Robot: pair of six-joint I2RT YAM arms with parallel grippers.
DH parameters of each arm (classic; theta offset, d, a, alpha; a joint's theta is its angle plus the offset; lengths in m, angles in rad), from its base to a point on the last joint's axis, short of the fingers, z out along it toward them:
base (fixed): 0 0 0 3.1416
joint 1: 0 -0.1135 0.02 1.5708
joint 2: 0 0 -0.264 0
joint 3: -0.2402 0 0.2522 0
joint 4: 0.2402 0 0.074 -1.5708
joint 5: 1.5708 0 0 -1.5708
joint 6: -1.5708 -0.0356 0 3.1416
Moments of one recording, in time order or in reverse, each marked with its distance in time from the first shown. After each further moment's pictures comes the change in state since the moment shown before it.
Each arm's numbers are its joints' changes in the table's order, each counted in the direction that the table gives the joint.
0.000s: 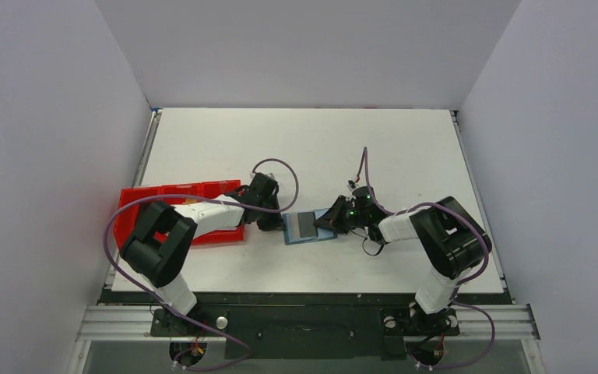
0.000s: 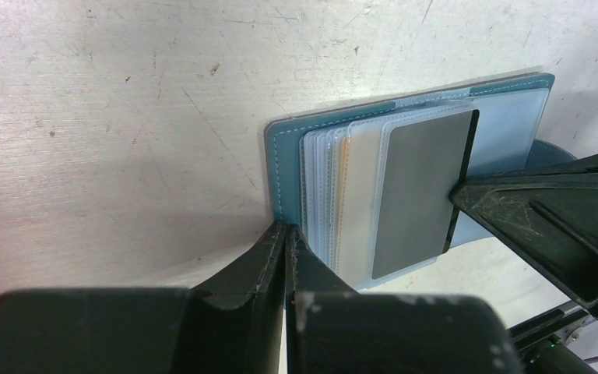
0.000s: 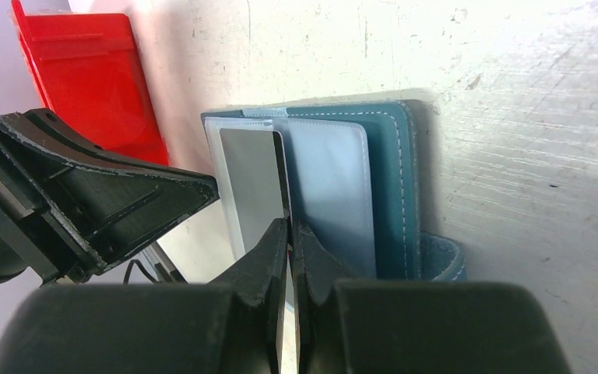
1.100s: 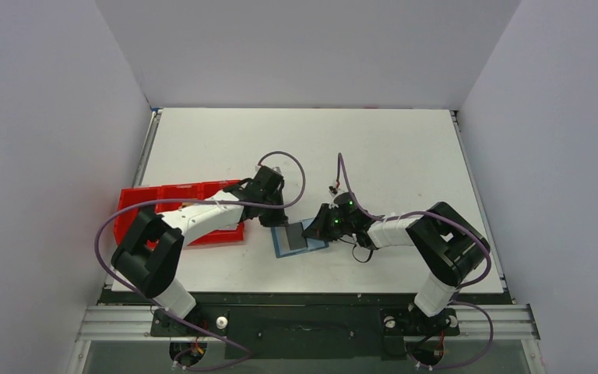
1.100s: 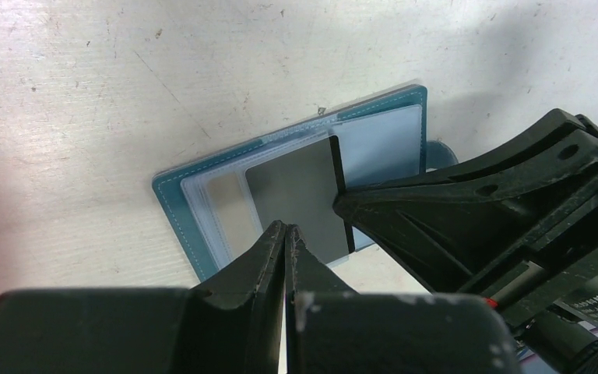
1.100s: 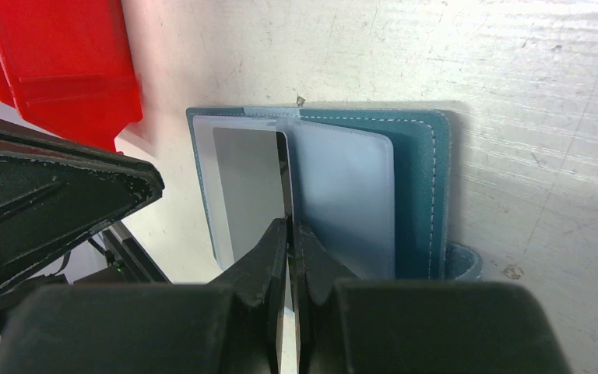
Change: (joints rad) left arm 0.055 -0.086 -0.112 0.192 -0.036 -0.036; right arm -0.172 -0.032 -0.039 0.101 0.101 0.082
